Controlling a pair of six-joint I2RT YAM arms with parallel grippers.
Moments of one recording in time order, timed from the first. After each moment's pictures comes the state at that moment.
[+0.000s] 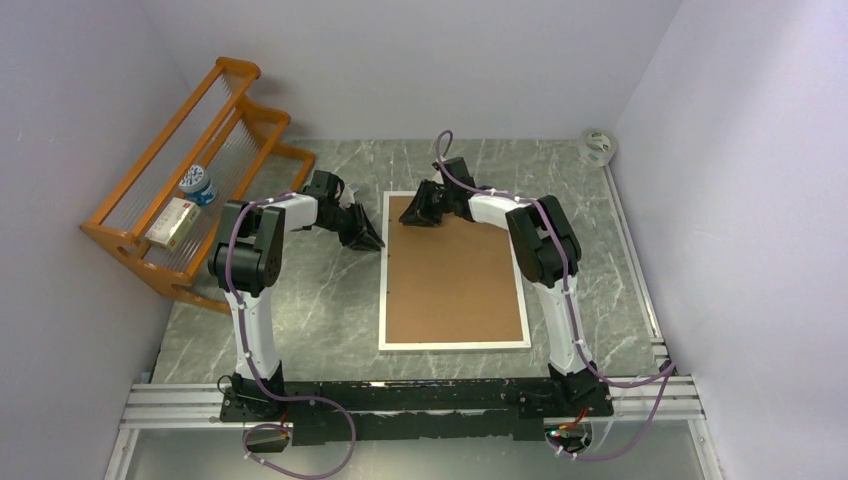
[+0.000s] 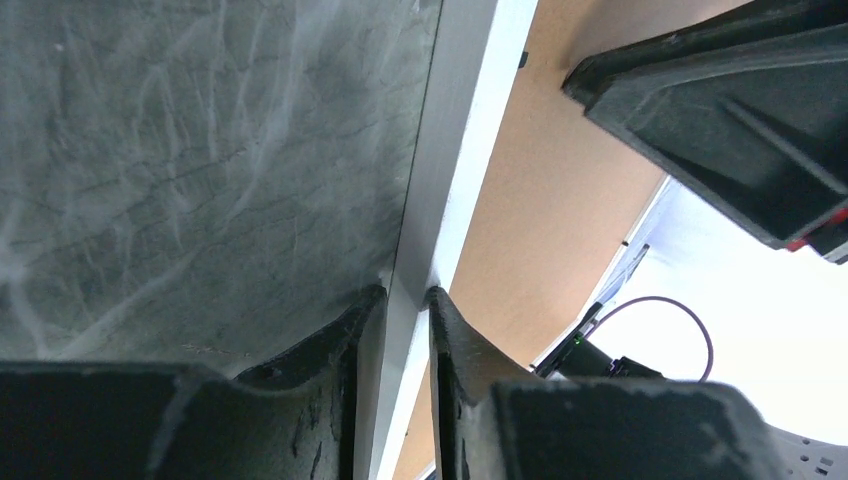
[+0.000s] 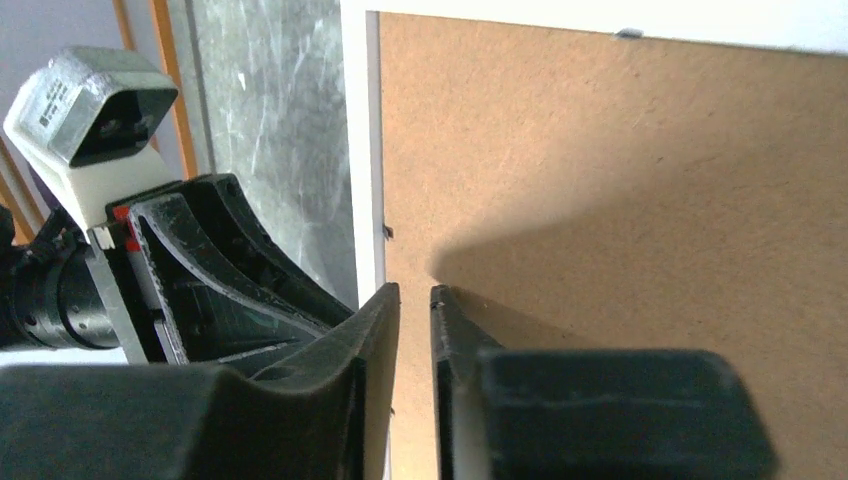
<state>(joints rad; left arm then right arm) -0.21 2.08 1.30 -0.35 0.67 -0.60 0.45 2.29 1.59 -0.04 -0.53 0.81</state>
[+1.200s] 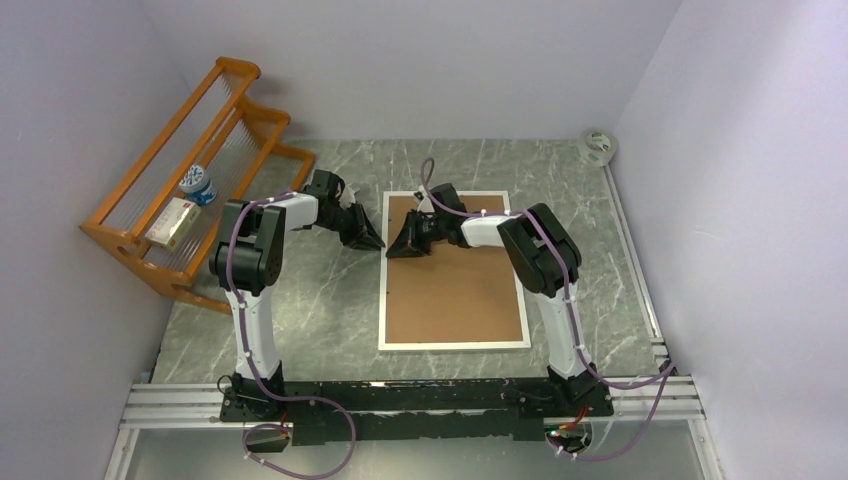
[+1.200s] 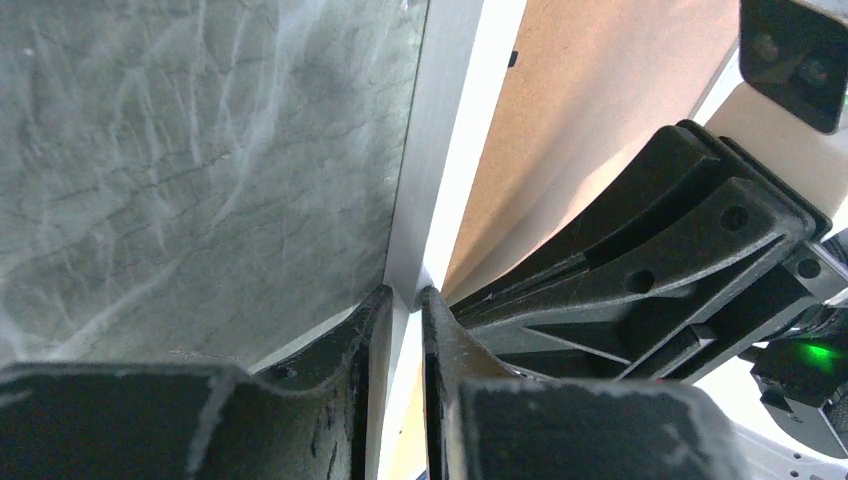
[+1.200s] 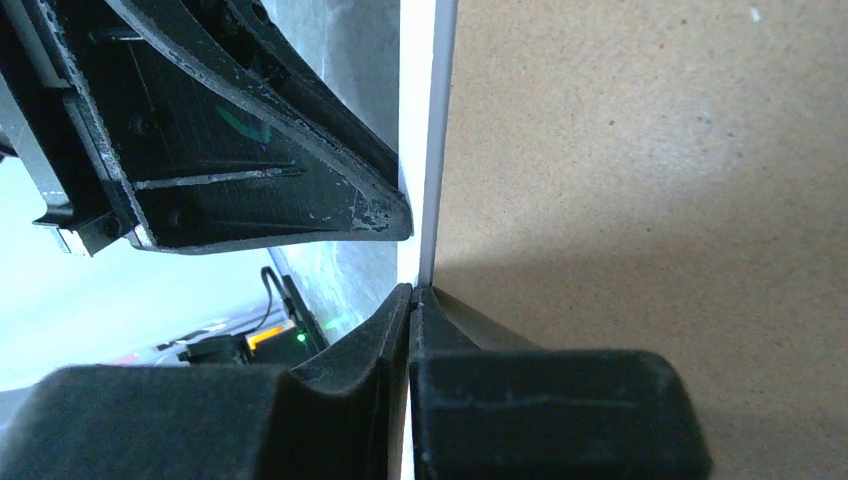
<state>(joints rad) -0.21 2.09 1.31 -0.36 0.69 -0.60 0.55 2.21 1.32 0.14 -0.72 0.85</state>
